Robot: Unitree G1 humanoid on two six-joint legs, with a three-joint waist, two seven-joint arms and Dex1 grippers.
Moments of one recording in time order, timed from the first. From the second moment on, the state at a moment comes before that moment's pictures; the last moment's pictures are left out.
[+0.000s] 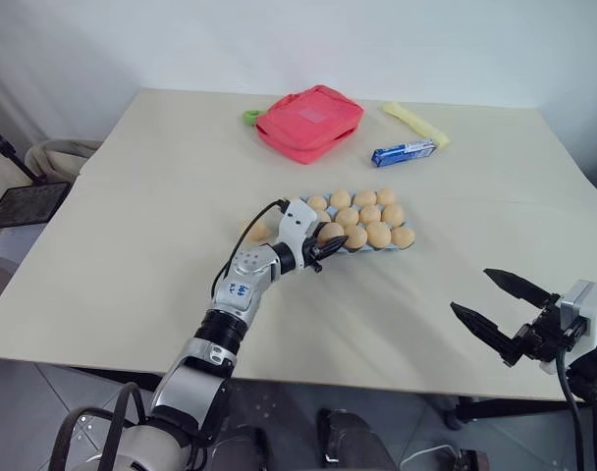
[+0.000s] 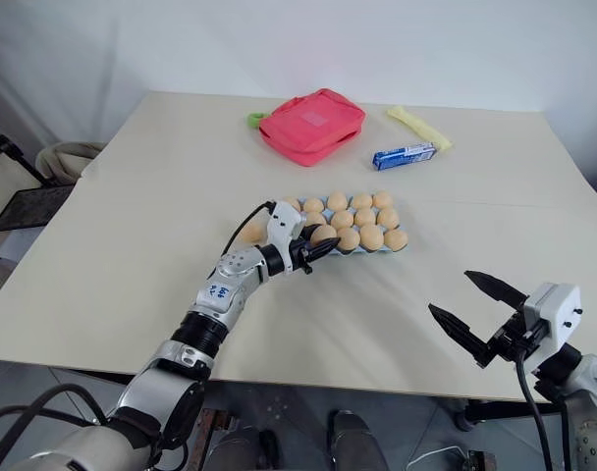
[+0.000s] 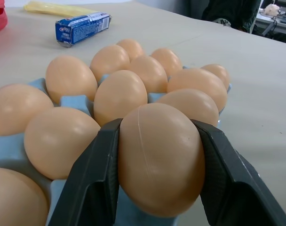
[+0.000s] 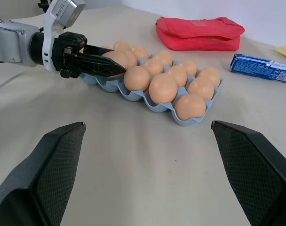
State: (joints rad) left arm -0.77 0.05 -0.13 0.60 -0.15 0.09 -0.54; right arm 0.25 -0.62 -0.52 -0.35 0.63 0.19 0.94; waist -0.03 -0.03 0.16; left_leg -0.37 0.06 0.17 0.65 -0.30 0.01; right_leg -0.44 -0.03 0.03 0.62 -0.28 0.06
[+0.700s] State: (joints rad) left arm -0.69 0.10 -0.11 0.34 -0.15 0.20 -0.53; right arm 0.23 -0.61 -0.50 -0.22 0.61 0.11 1.02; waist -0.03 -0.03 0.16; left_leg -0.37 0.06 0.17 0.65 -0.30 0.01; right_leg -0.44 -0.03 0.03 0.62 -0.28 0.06
